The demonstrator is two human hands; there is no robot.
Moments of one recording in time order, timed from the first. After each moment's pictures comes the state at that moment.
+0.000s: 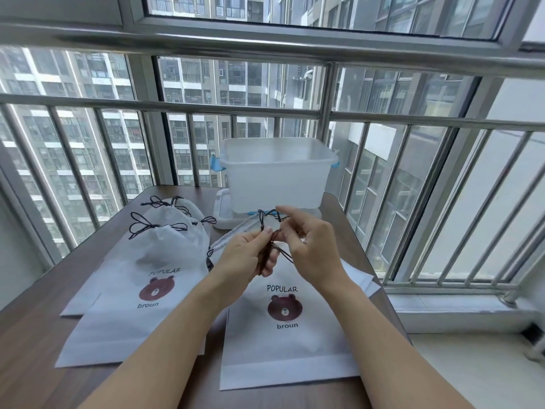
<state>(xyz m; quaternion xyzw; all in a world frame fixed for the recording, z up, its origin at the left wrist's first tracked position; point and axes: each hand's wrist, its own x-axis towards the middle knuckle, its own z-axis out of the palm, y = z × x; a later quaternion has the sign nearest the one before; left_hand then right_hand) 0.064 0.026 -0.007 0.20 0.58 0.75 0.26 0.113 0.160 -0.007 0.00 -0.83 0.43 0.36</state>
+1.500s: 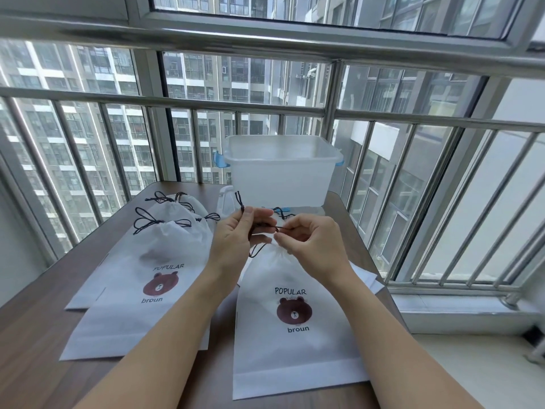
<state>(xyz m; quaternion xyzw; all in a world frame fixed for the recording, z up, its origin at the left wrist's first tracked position) 0.051 0.020 -0.004 0.22 0.55 0.80 0.08 0.113 0.161 -0.007 -0.04 -0.82 0.49 0.30</state>
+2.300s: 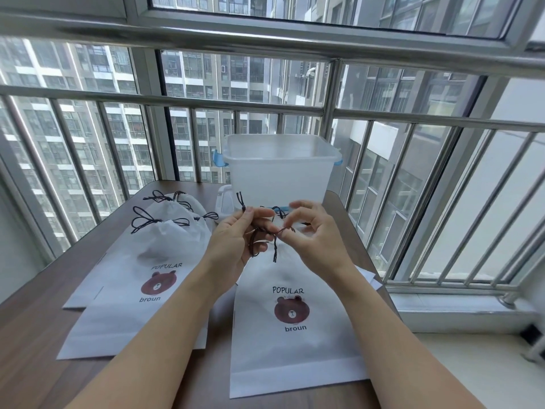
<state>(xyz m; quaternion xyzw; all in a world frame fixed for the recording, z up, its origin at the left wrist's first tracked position) 0.053 0.016 0.003 0.20 0.52 0.81 0.19 0.114 0.166 -0.003 -0.03 -0.81 0.52 0.28</state>
